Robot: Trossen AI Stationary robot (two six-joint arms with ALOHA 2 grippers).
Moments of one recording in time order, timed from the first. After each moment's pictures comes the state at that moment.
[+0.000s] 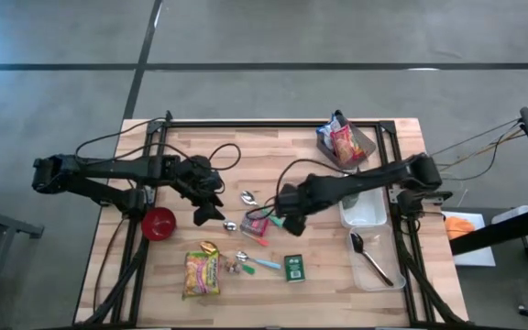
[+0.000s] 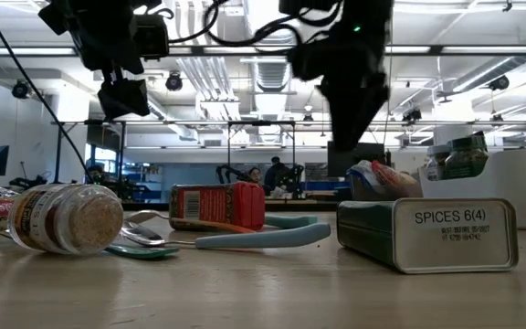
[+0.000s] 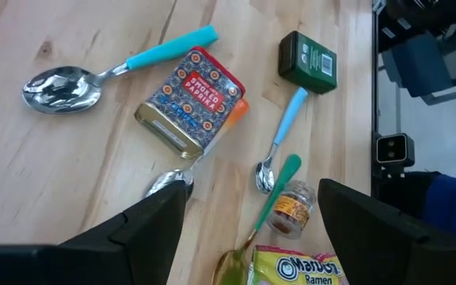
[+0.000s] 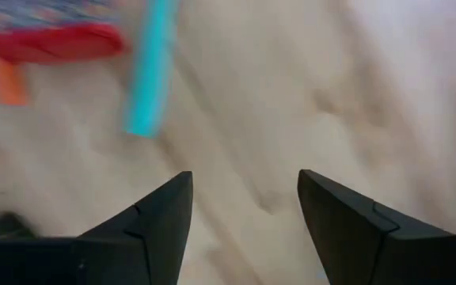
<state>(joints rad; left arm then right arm) 0.11 1.13 0.78 -0.54 0.39 -0.40 0.13 1.85 1.46 -1.03 0.23 0.64</state>
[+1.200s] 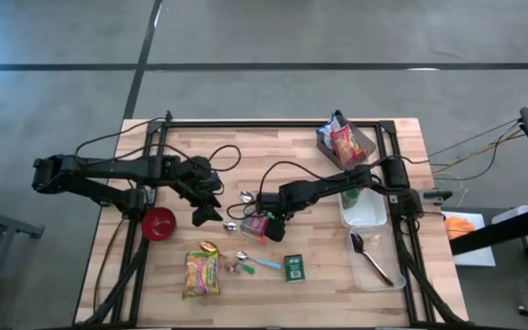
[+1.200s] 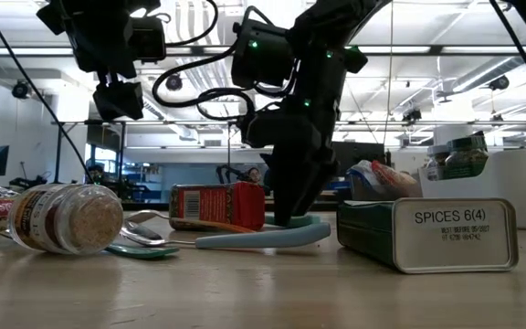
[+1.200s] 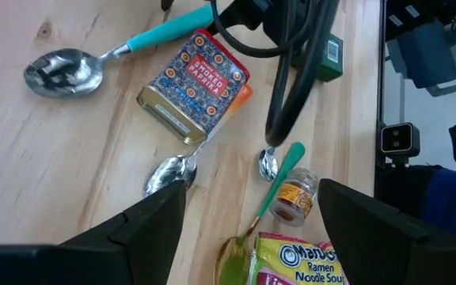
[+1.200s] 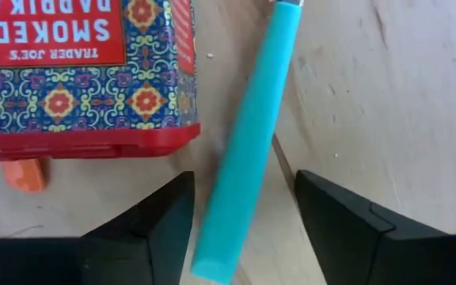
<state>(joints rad) 0.11 1.13 0.78 -0.58 0.39 -0.39 0.05 2.10 1.46 -0.66 0.01 0.48</state>
